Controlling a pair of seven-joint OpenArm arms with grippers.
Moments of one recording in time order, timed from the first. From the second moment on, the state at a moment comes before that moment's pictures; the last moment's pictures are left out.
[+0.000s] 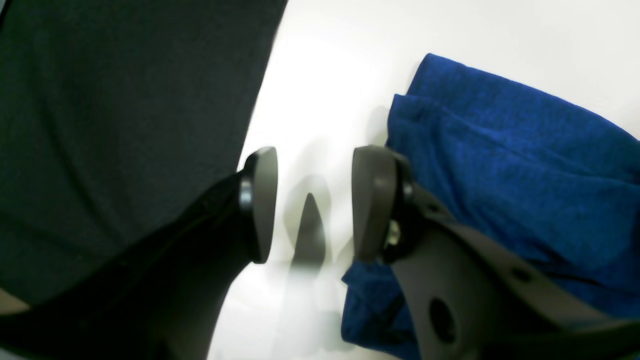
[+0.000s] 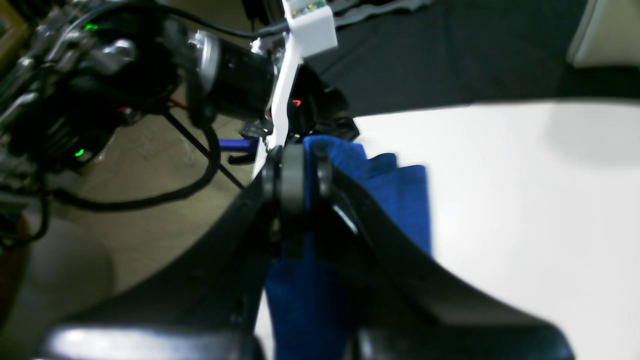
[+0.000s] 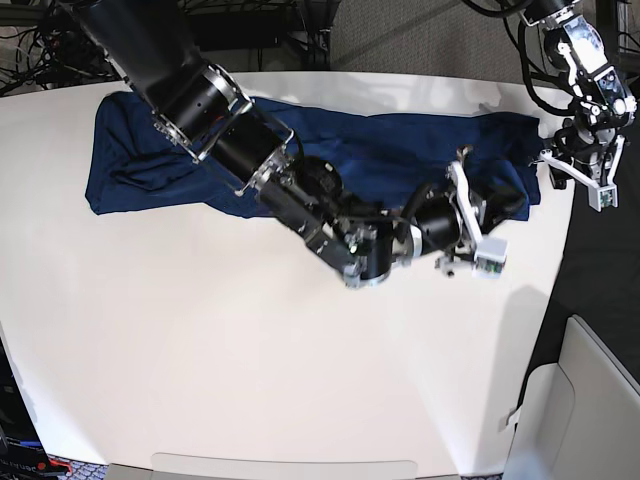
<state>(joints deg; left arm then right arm) 9.3 -11.8 -37.9 96.5 -14.1 -19.4 52.2 34.0 -7.3 -51.1 70.5 49.7 38.5 -45.2</state>
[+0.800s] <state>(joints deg) 11.1 -12.5 -34.8 97.1 -16.7 -19.4 56.1 20.3 18.2 -28.0 89.3 47.5 38.7 -42.8</state>
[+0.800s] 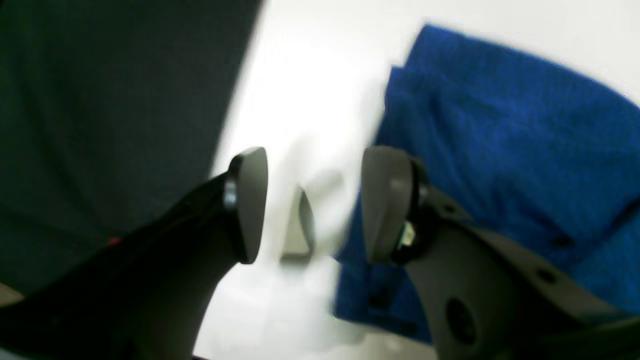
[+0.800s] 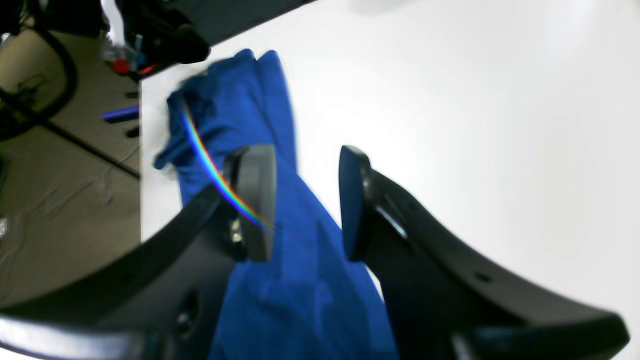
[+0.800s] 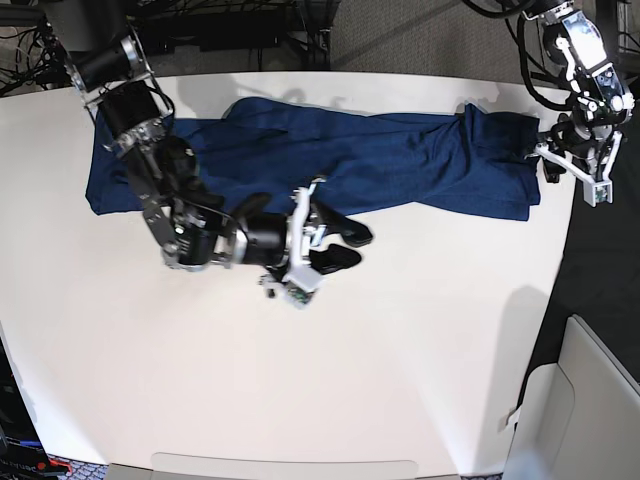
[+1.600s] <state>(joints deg) 8.8 -13.3 -33.4 90.1 -27.5 -25.7 61.2 8.5 26.4 -19.3 99.2 47.3 38.6 -43.2</state>
